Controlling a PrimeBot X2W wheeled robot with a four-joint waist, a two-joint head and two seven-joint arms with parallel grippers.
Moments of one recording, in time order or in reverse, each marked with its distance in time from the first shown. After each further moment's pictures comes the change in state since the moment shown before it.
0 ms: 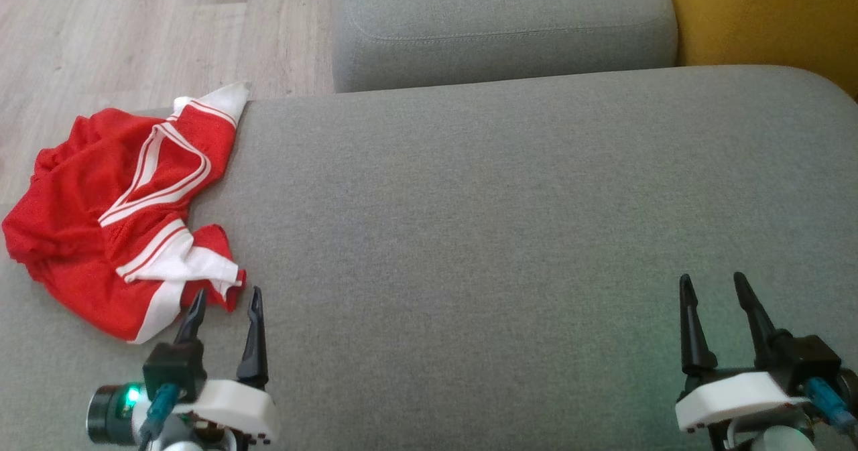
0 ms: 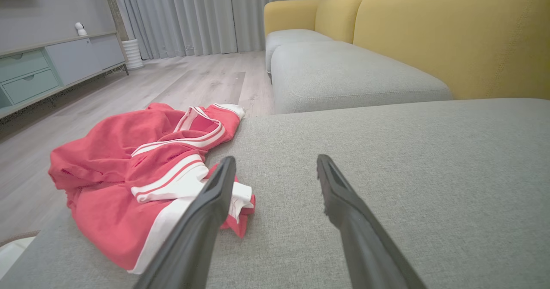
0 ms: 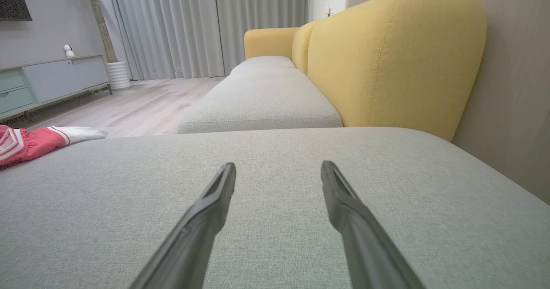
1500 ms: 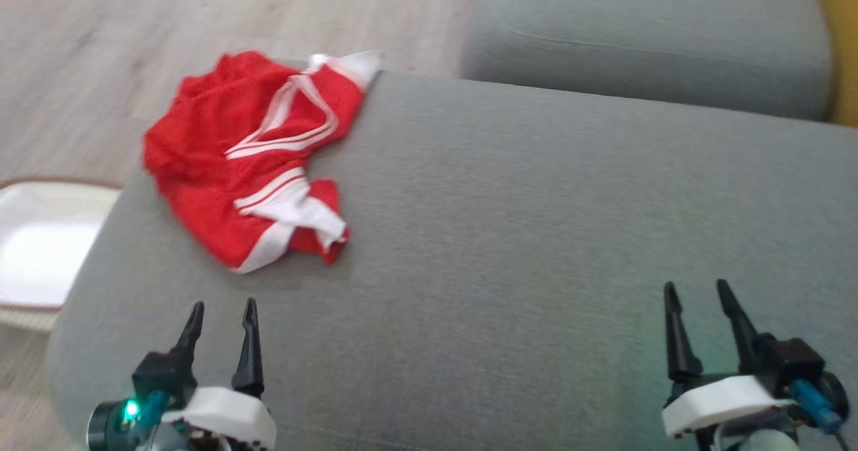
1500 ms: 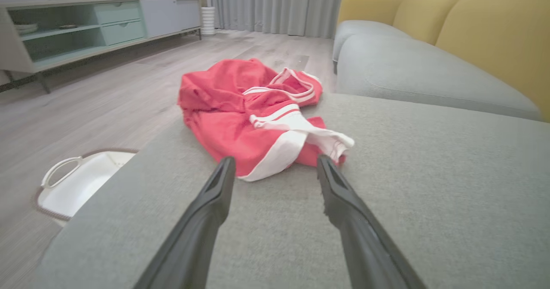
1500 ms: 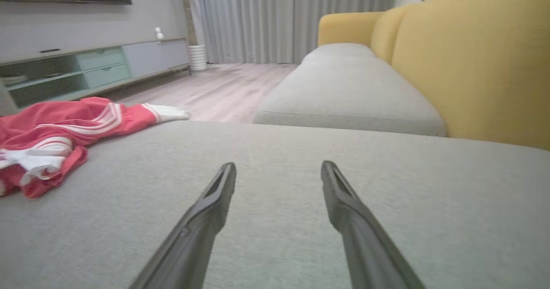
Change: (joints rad) left arm 0.002 -0.042 0.067 0.052 -0.022 -0.065 0.000; right arm -0.001 0.001 0.025 0.034 0.029 0.000 0.000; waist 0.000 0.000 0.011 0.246
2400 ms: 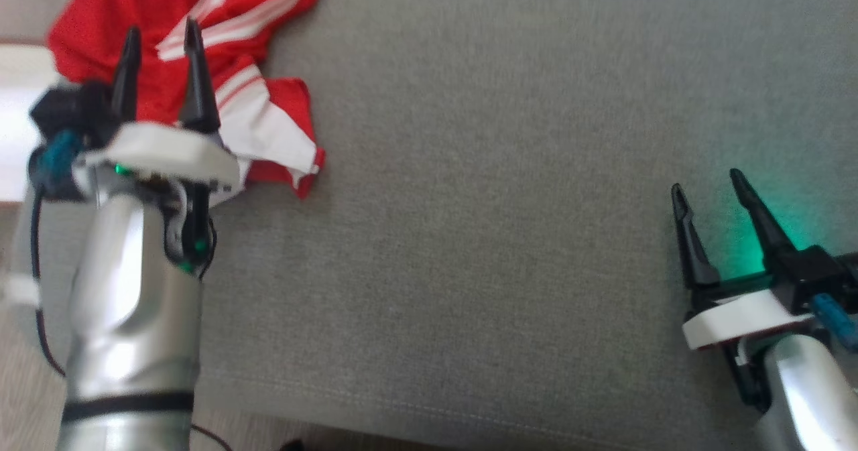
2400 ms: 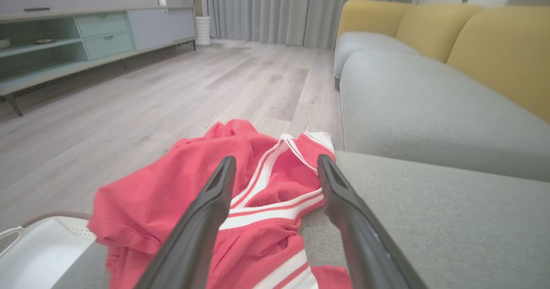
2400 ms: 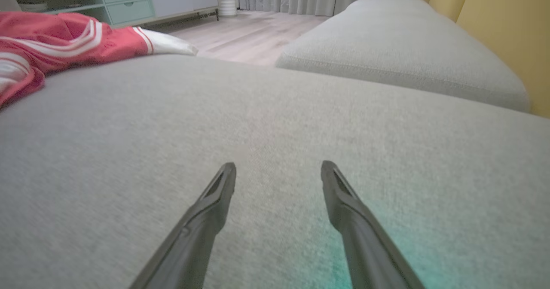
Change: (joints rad) left arm -0.645 0.006 0.064 0.210 -0.096 -0.044 0.026; right arm -0.187 -0.150 0.111 -0.065 -0.045 0.000 -0.001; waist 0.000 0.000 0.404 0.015
